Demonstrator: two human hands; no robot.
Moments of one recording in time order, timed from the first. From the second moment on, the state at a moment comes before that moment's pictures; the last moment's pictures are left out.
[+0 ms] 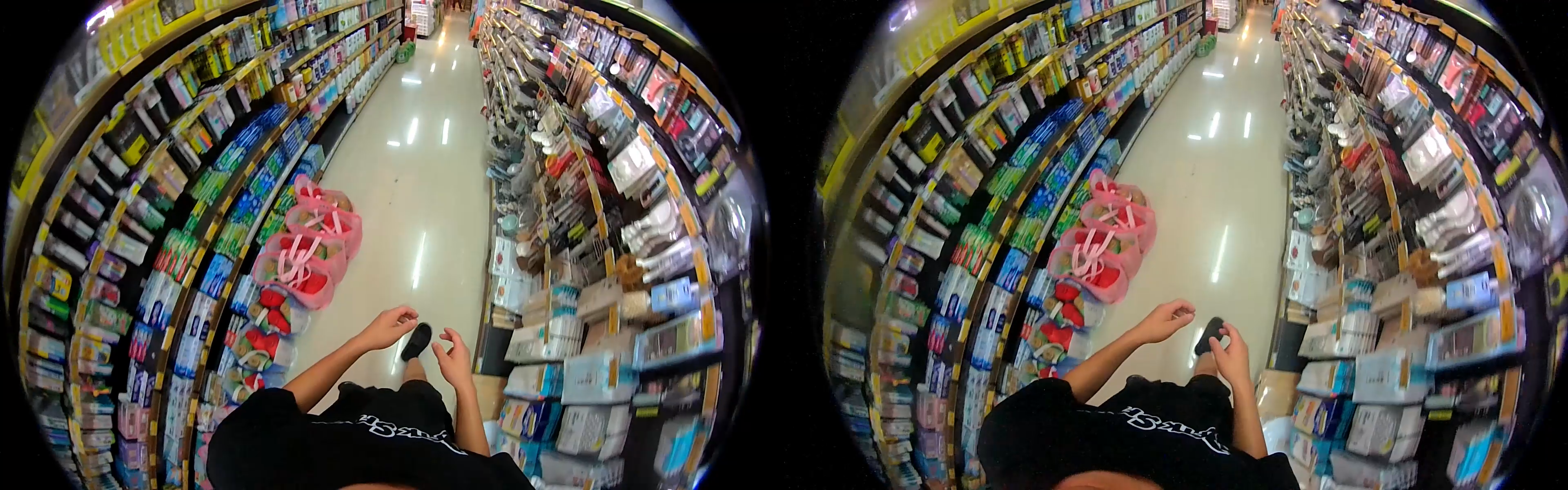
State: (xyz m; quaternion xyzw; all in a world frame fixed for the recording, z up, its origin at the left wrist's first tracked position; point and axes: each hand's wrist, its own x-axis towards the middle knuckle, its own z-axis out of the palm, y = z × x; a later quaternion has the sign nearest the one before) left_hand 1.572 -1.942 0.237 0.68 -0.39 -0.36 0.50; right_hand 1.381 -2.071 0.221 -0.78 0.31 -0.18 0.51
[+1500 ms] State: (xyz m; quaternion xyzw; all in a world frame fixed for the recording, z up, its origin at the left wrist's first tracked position) left_hand 2.495 -2.595 0.221 0.77 -0.24 -0.32 0.49; right_hand 2.403 -2.796 0.233 -0.86 0.10 0.05 0.49
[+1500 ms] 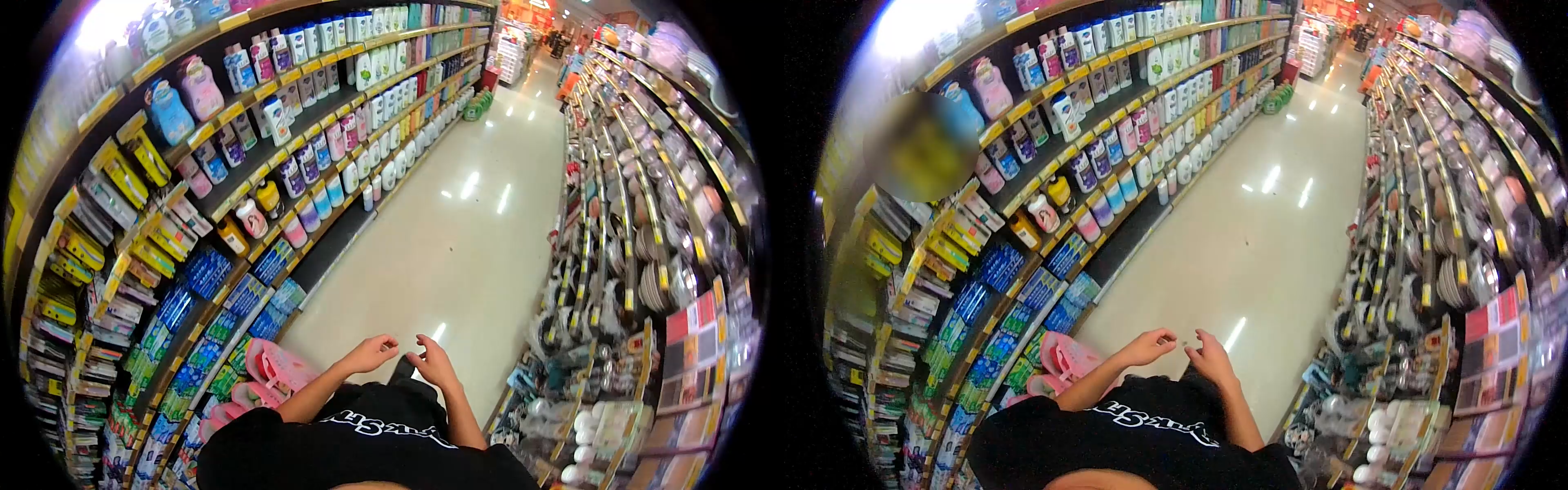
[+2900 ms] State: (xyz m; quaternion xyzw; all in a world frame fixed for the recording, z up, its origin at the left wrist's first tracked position) left_hand 3.331 -2.859 0.242 0.84 0.06 0.10 0.52; right_hand 3.285 -3.136 0.275 -0.83 -0.11 0.14 0.53
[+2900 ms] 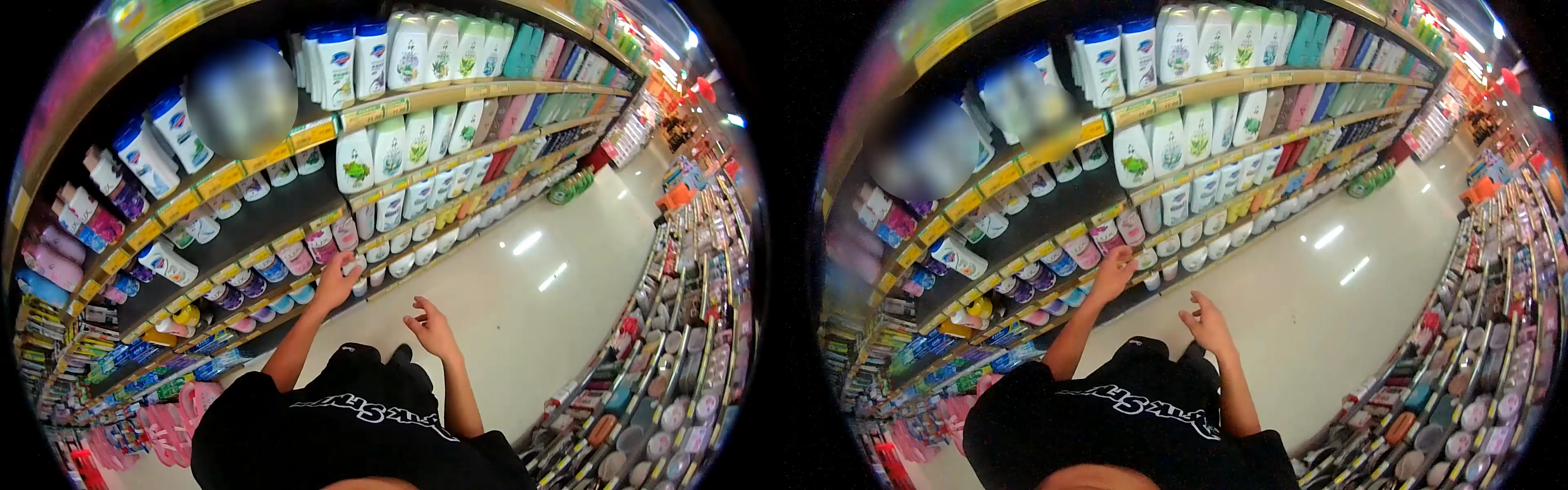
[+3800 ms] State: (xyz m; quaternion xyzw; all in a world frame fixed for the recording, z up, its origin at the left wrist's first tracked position) left_hand 3.500 -2.837 0.335 0.83 -0.02 0.29 0.47; right_hand 3.564 -3.027 0.381 -0.71 -0.40 0.01 0.58
